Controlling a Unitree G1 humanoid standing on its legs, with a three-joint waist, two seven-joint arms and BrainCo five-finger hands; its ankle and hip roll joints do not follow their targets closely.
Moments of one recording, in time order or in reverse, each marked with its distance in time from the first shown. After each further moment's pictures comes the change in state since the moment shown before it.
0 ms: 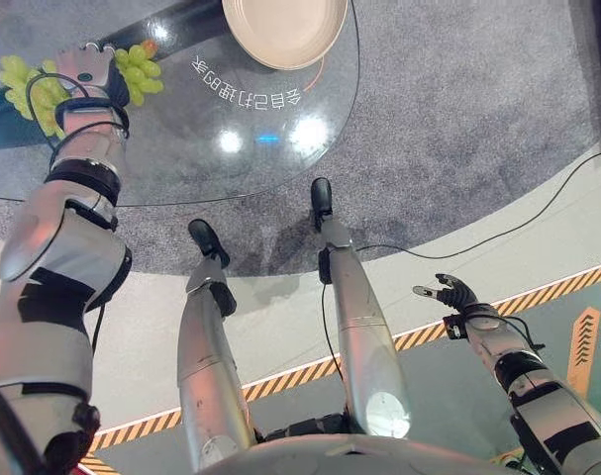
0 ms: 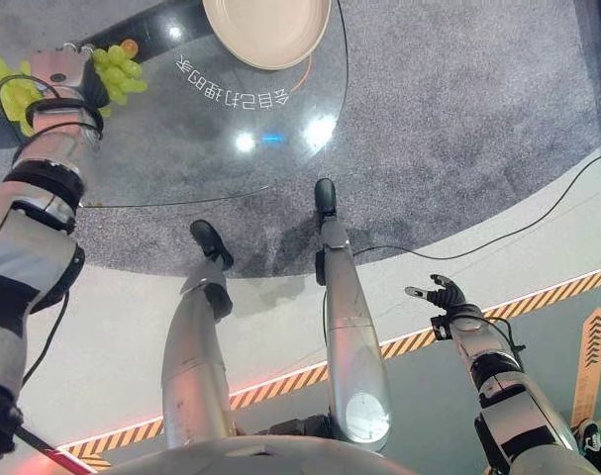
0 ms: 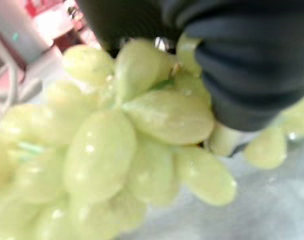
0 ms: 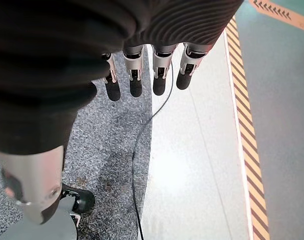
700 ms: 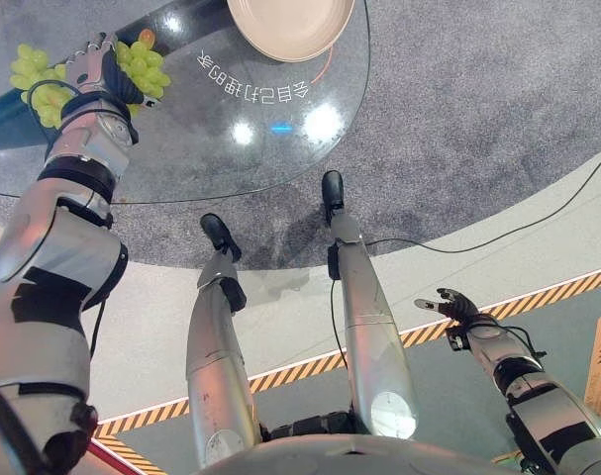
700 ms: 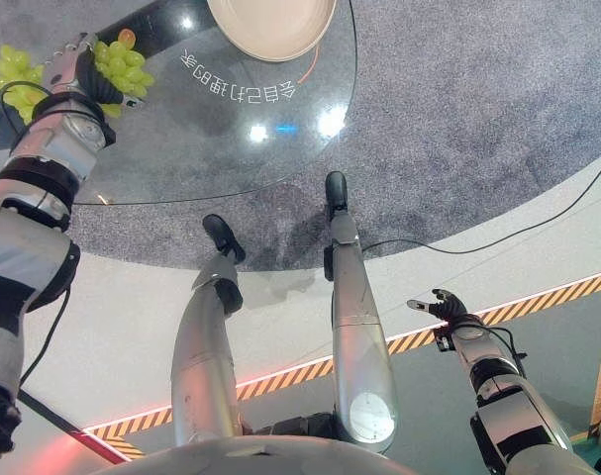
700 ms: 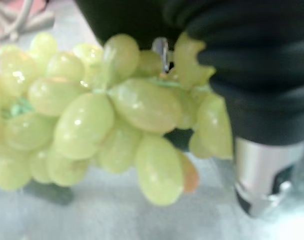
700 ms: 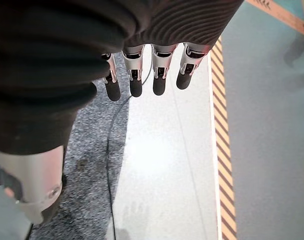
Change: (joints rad) left arm -0.038 0.035 0.042 -0.009 -0.537 -0.192 -0.101; right arm 0.000 0.020 -0.033 0.066 -0.059 0.016 0.051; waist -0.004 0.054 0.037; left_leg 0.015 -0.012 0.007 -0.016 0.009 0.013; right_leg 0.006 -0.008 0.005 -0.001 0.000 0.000
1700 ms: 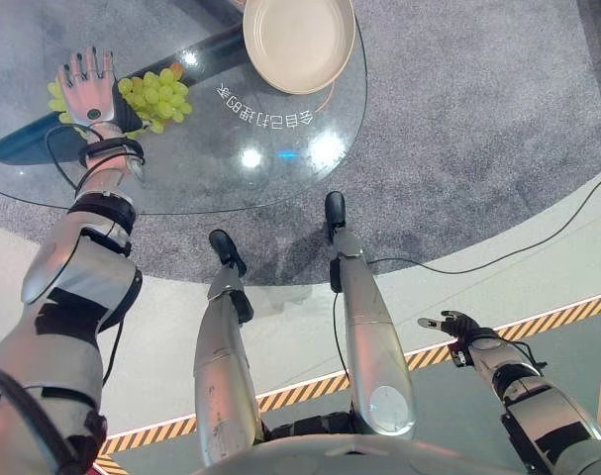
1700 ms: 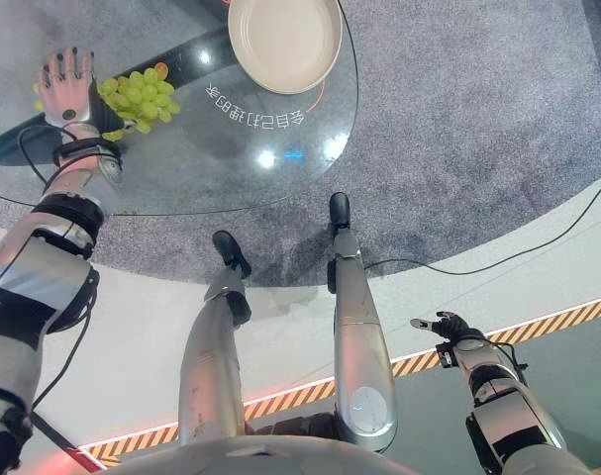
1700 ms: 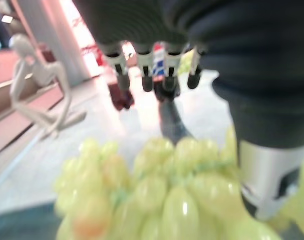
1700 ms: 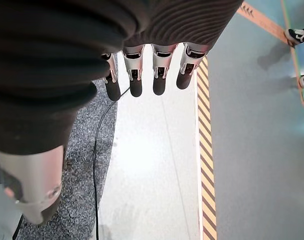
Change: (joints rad) left arm 0.123 -0.063 0.080 -0.034 0.367 0.148 0.460; right arm -0.001 0.027 0.000 0.130 -0.029 0.054 0.028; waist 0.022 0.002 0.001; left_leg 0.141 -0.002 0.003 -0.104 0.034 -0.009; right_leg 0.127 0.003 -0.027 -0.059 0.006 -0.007
